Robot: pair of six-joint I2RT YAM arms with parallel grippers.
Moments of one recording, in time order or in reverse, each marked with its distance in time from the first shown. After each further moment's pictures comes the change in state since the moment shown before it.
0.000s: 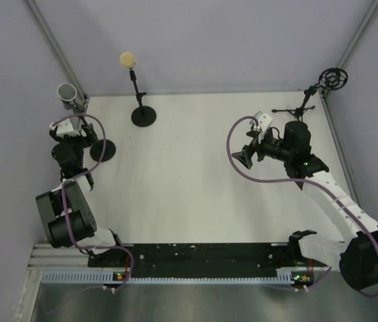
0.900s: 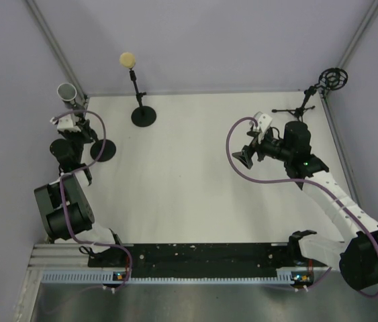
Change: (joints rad) left arm 0.002 0.085 0.079 0.047 0.159 -0.044; right arm 0.000 0.000 0.000 -0.001 0.010 -0.023
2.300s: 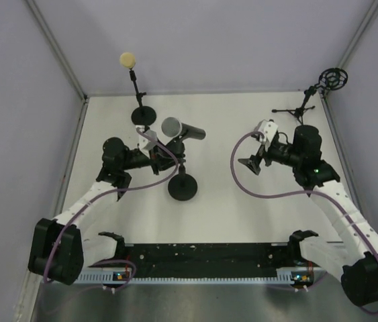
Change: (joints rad) left arm -0.682 -0.397 -0.042 -0.372 0.667 -0.046; right arm -0.039 -0.087 0.000 -0.113 -0.060 -0.133
